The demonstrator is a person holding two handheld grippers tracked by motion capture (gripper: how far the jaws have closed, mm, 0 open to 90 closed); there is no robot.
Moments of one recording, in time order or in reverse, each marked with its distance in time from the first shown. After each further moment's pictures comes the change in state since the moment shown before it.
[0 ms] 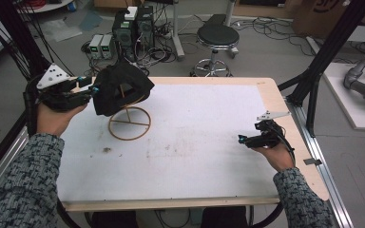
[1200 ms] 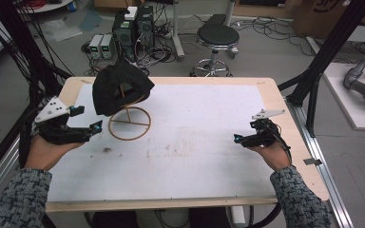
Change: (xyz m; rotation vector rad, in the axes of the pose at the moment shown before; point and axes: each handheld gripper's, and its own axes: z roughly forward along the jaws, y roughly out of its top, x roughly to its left) left arm -0.038 -0.060 -0.037 0.149 -0.065 -0.038; right arm 0.014 0.012 0.002 -0.003 0.017 -0.038
